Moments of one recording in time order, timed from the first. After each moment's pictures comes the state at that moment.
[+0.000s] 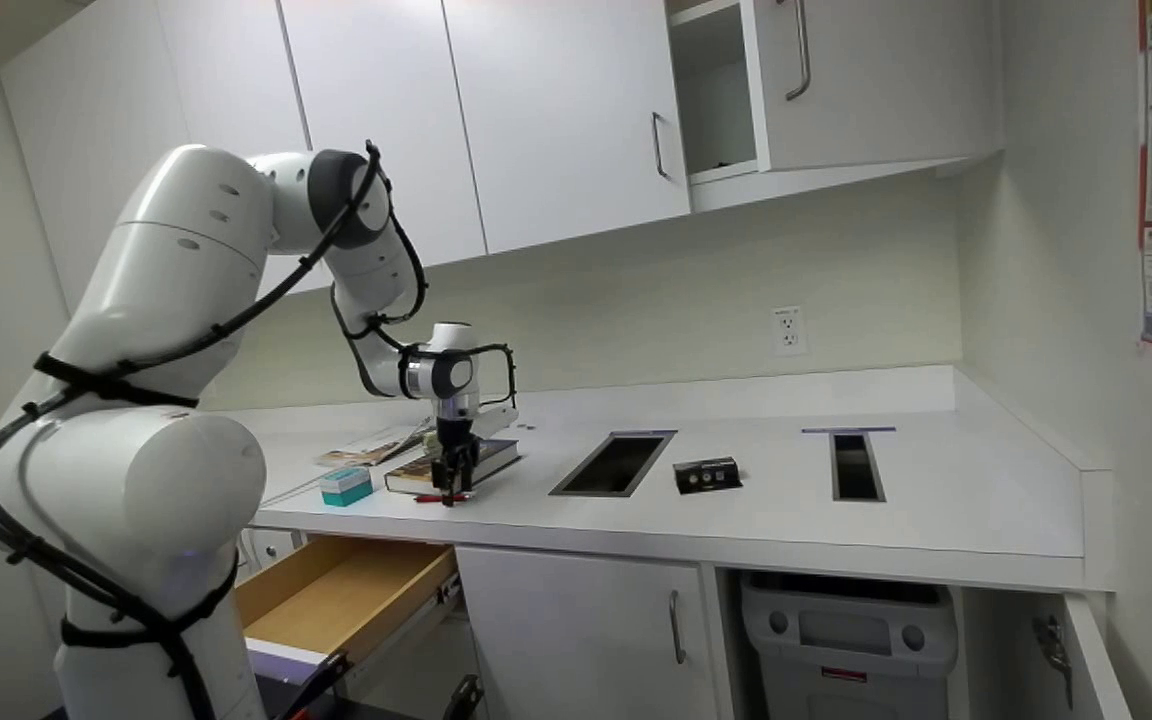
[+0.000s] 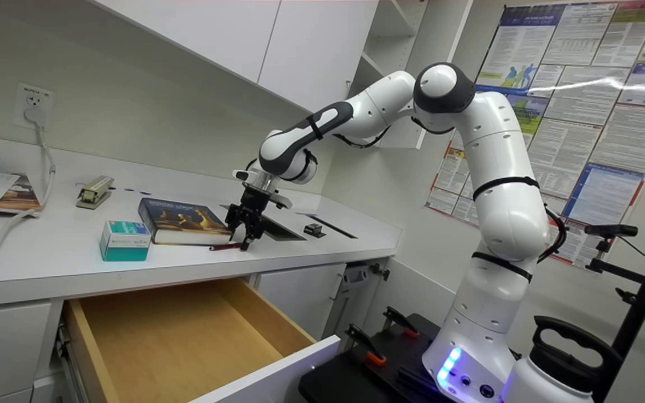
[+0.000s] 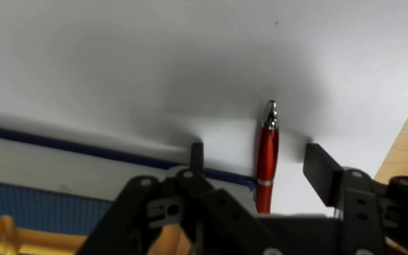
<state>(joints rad) 0.03 0.55 0.20 -1.94 0.12 2.49 -1.55</state>
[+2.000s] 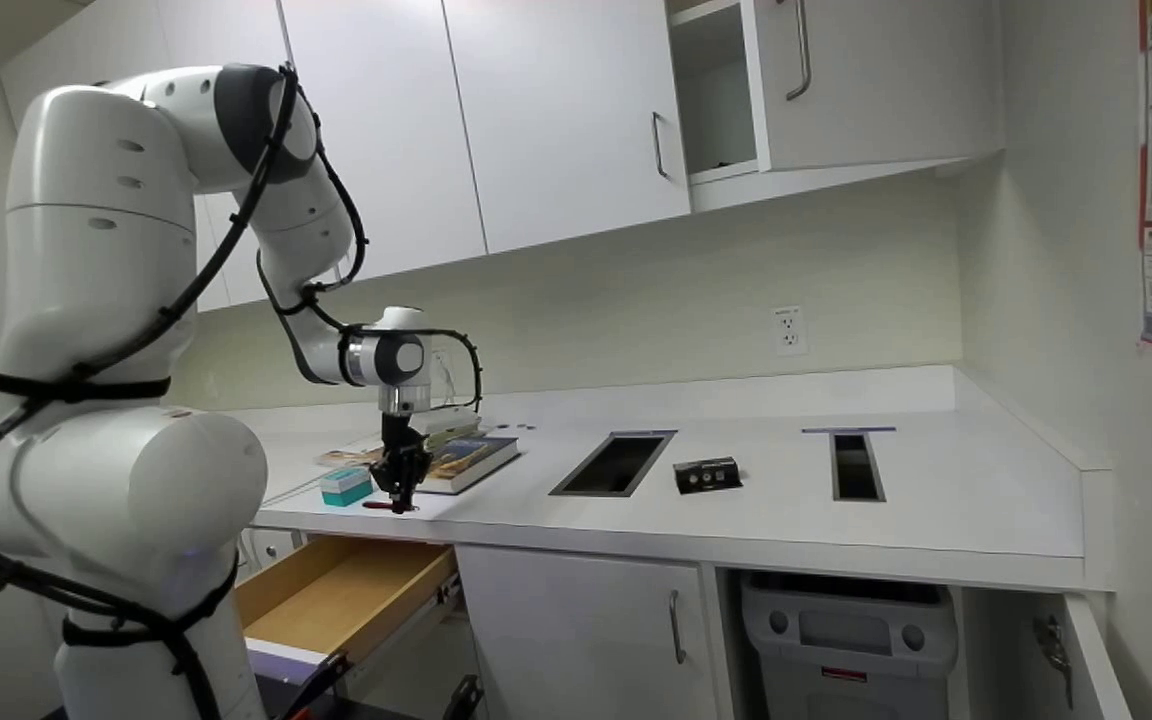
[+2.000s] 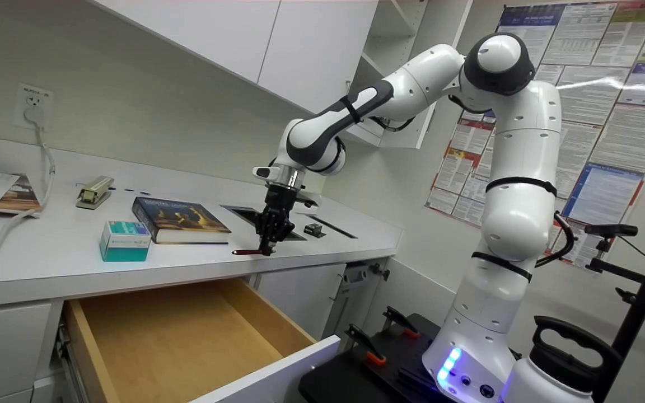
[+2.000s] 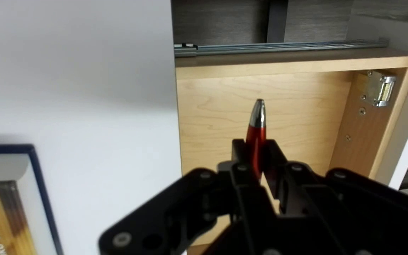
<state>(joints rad) 0.05 0.23 0.26 -2.28 0.18 2.42 -1.37</state>
